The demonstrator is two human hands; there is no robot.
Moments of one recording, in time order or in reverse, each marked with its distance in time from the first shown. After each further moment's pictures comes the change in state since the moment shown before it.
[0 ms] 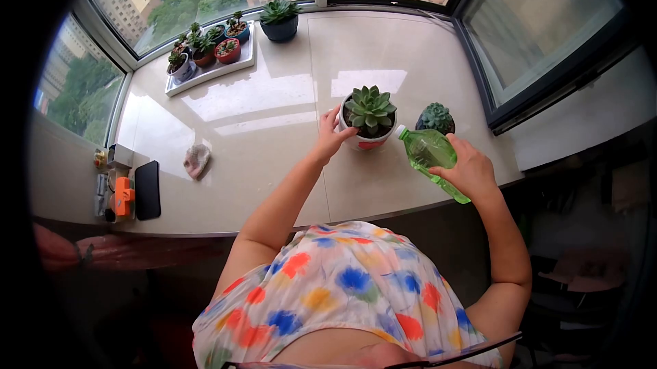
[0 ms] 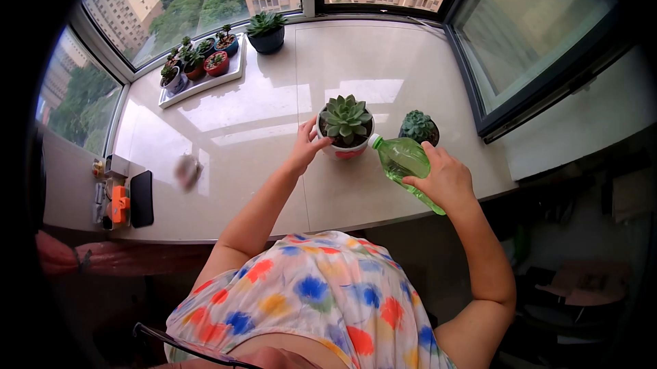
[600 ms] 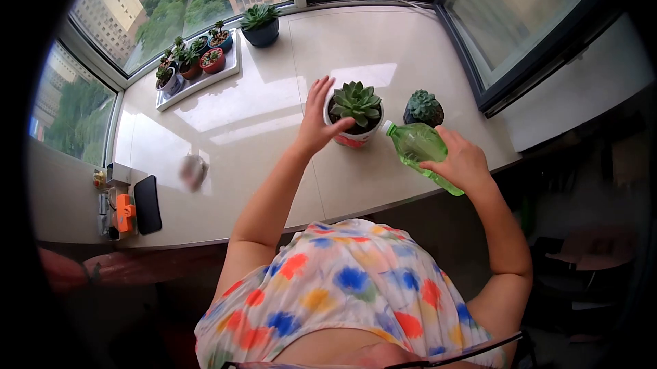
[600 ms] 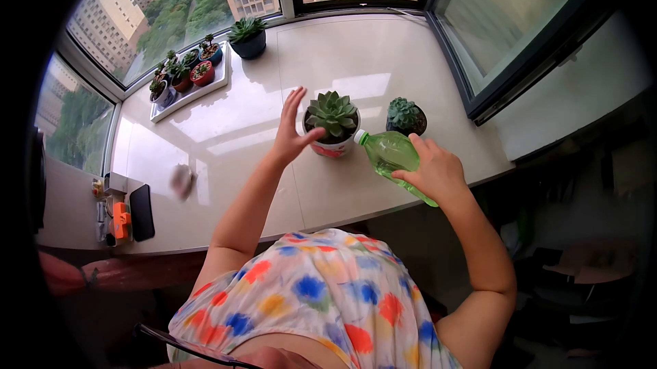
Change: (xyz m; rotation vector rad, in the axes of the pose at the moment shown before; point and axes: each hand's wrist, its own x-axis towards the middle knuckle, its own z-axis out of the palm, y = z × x) left_hand -0.004 0.063 0.007 0.514 -0.009 0.592; right_hand -0.015 0.006 0.004 0.000 -0.017 0.021
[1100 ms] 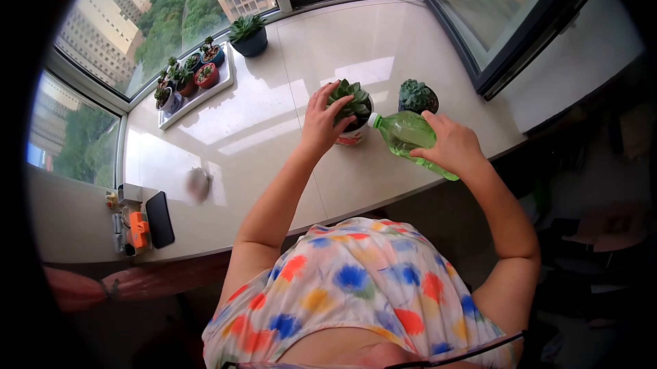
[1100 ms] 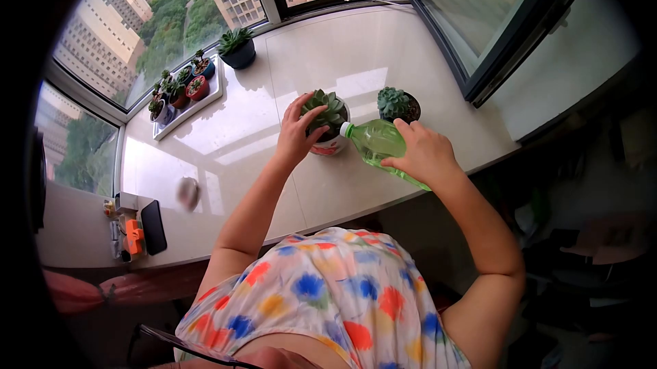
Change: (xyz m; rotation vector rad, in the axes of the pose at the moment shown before) left_hand 0.006 0.015 0.026 0.480 -0.056 0.297; right_hand 0.006 0.006 0.009 0.046 -0.008 0.007
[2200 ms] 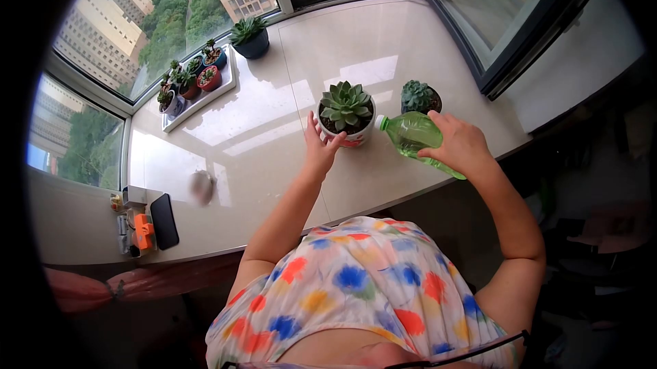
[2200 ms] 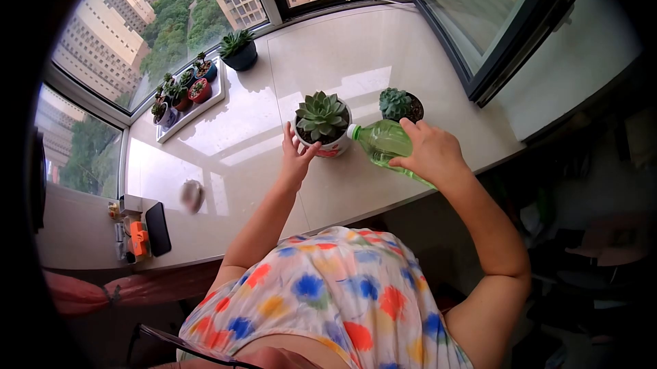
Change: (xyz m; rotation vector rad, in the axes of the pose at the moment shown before) left_hand -0.060 0.003 0.028 -0.899 0.148 -0.871; right_hand 0.004 0.010 -0.004 -0.009 -0.009 -0.005
